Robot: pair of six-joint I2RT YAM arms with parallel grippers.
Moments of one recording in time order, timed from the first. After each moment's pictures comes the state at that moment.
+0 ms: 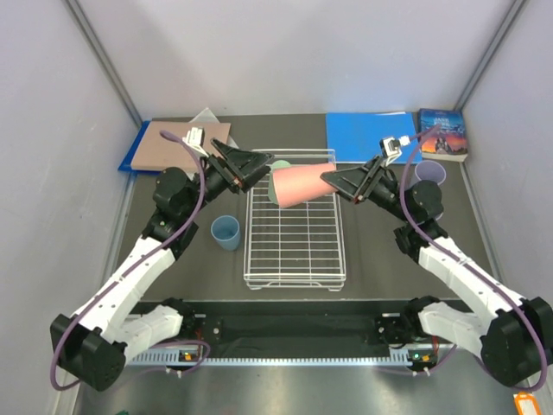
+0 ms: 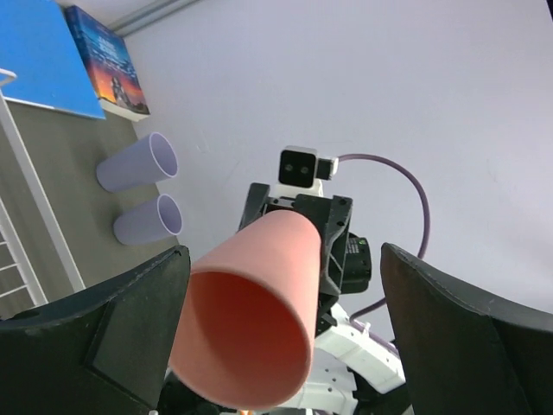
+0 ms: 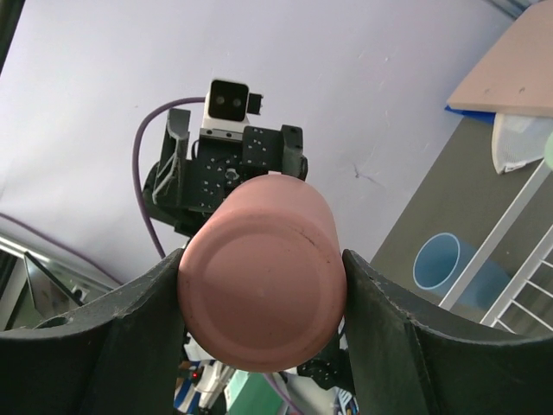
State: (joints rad) left arm -0.44 0.99 0.87 0.31 0.41 -1.28; right arm 0.40 1.01 0.65 0.70 -0.60 1.29
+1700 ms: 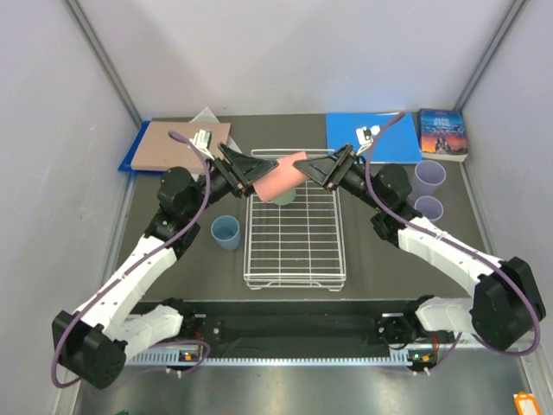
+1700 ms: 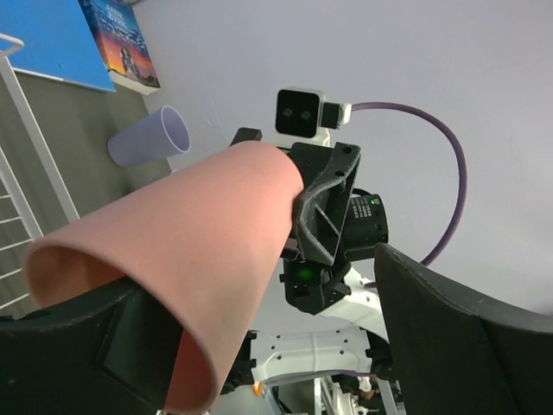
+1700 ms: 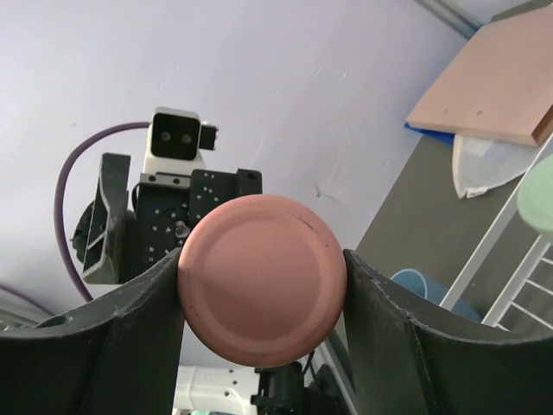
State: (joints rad) left arm -0.45 1.01 0.86 0.29 0.46 -1.25; right arm 0.56 1.24 0.81 0.66 -0.39 1.13
